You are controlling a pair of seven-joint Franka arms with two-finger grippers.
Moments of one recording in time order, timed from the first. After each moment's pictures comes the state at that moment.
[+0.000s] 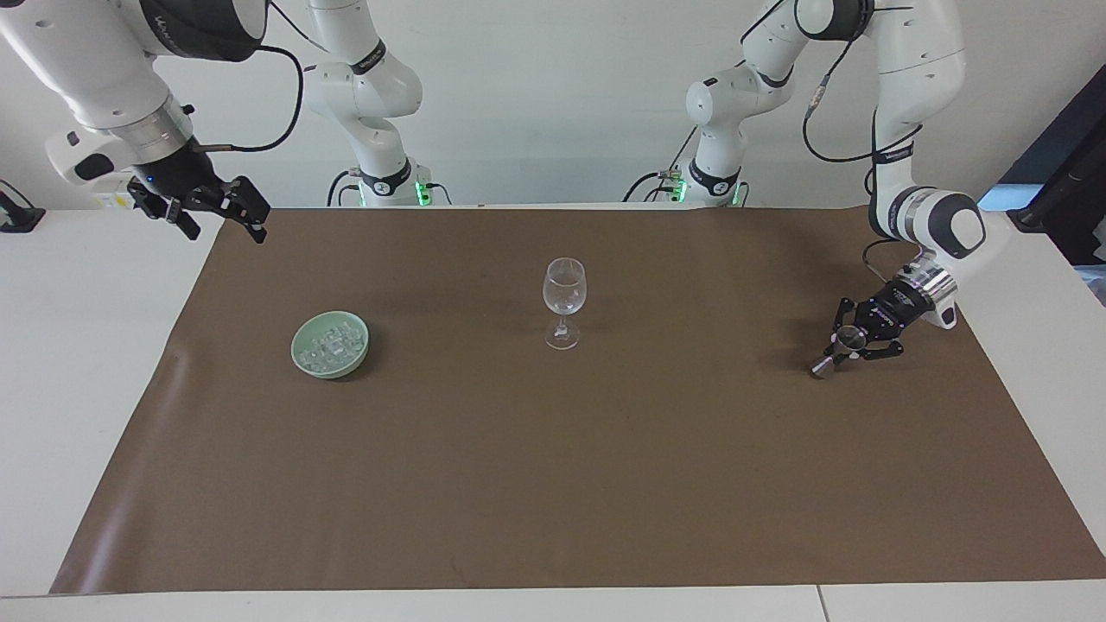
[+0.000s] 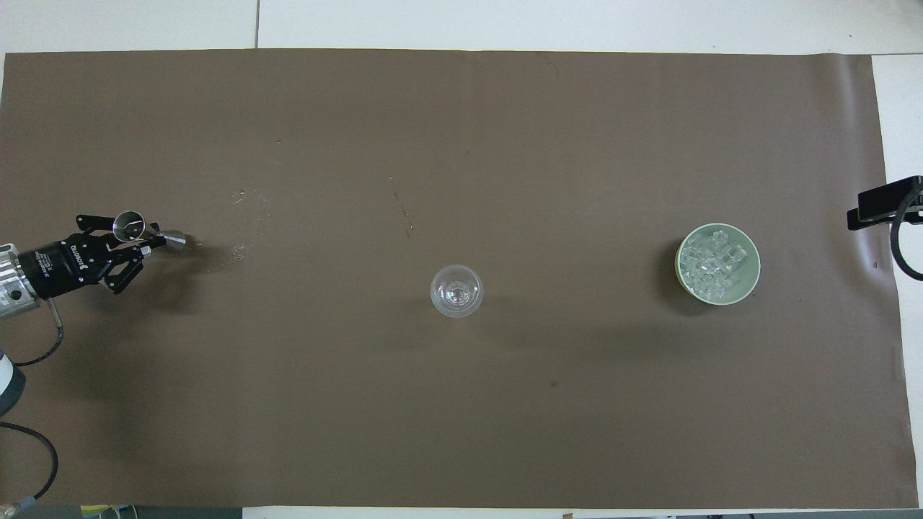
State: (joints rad) left arm 0.32 0.27 0.11 -2.15 -1.29 1.89 -0.78; right arm -0.04 -0.02 -0.07 -1.60 0.01 1.53 -0.01
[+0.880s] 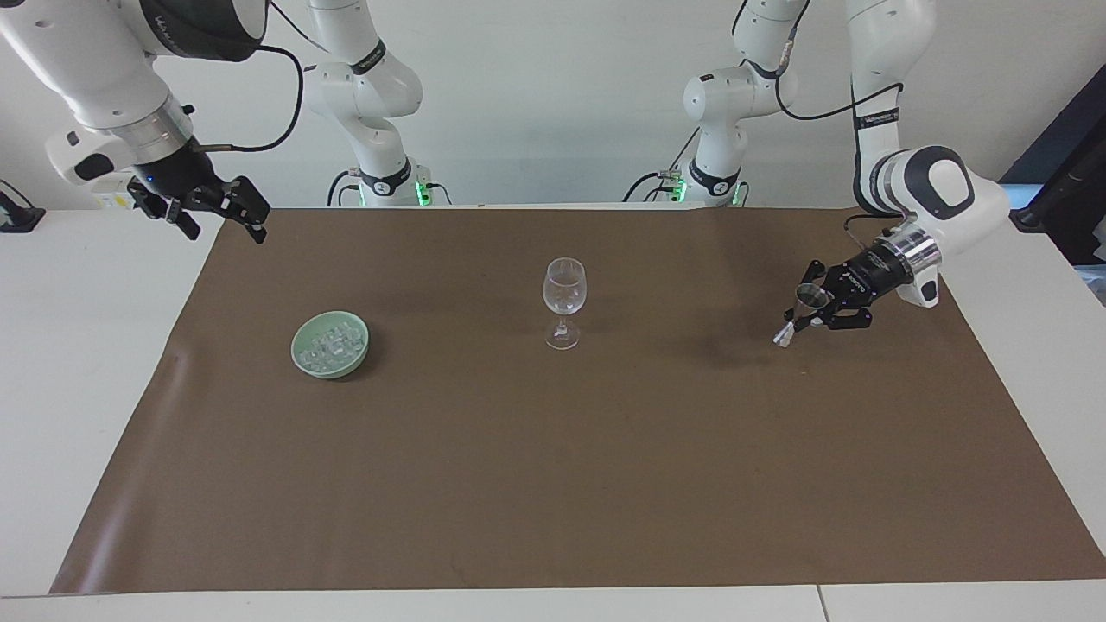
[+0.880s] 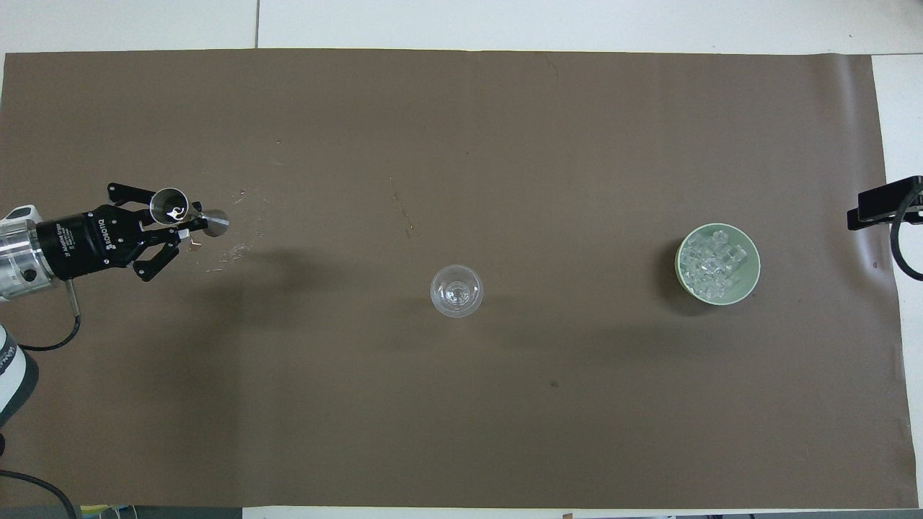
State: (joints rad) left arm 0.06 0.01 0.10 -2.20 -1.29 1.93 -0.96; right arm -0.04 -0.02 -0.07 -1.60 0.01 1.53 -0.01
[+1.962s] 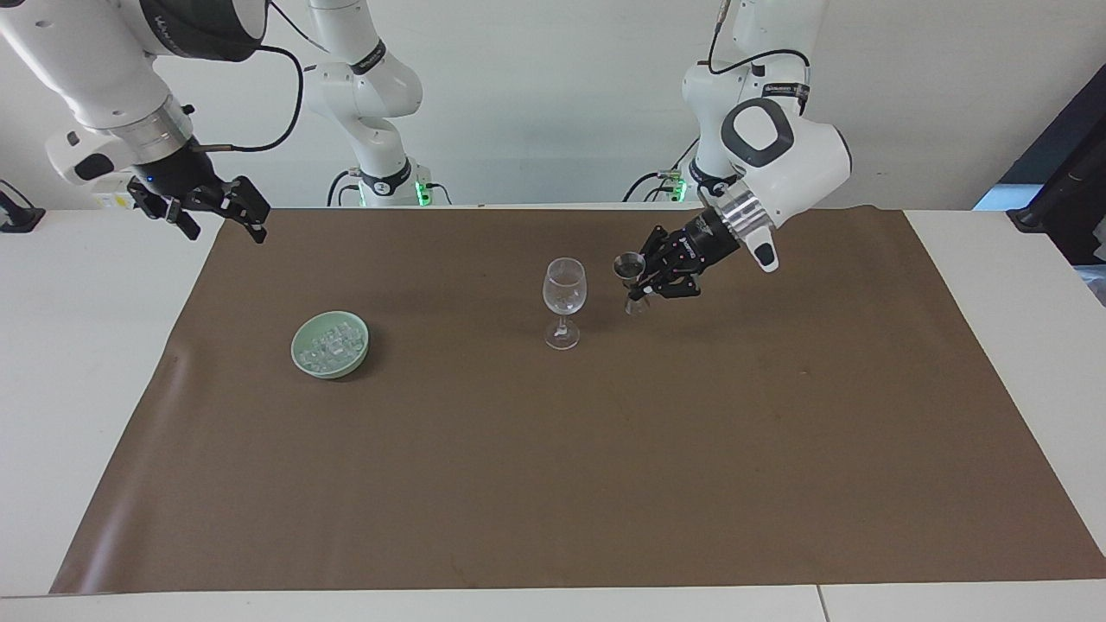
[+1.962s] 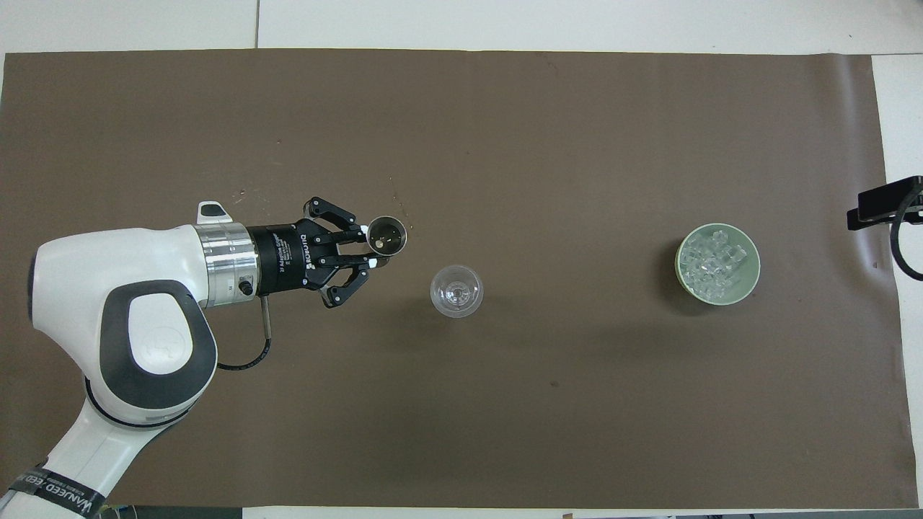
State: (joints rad) left arm -0.51 -0.10 0.08 -2.22 -1.08 2.35 -1.38; right arm -0.04 -0.02 -0.07 -1.60 0.01 1.53 -0.01
